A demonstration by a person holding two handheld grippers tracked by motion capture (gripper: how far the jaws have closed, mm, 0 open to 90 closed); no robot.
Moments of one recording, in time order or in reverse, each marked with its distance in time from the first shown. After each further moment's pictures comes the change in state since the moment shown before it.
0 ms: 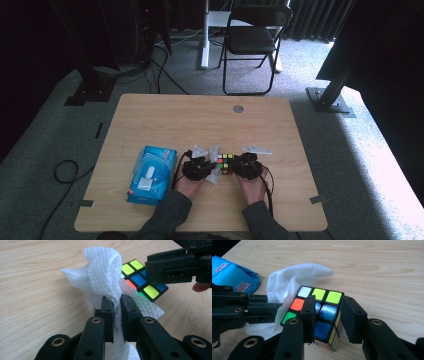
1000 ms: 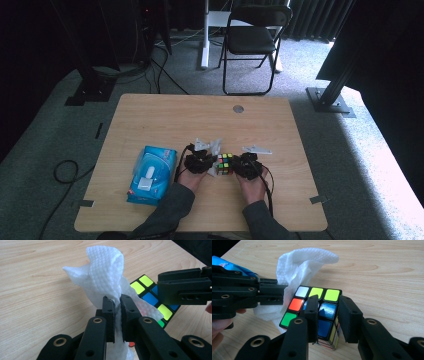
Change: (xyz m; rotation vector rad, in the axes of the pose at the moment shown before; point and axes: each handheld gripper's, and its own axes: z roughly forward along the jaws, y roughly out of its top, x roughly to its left) left arm 0.008 0.016 0.013 0.000 0.033 -0.006; right arm -0.002 -0.001 0.001 0.001 -0.001 0.006
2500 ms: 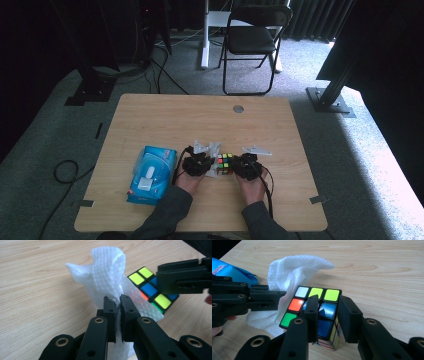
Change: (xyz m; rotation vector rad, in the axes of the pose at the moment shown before) left arm -0.004 -0.005 -0.010 0.012 0.021 0.023; right arm 0.002 -0.002 0.000 -0.012 -0.010 0.010
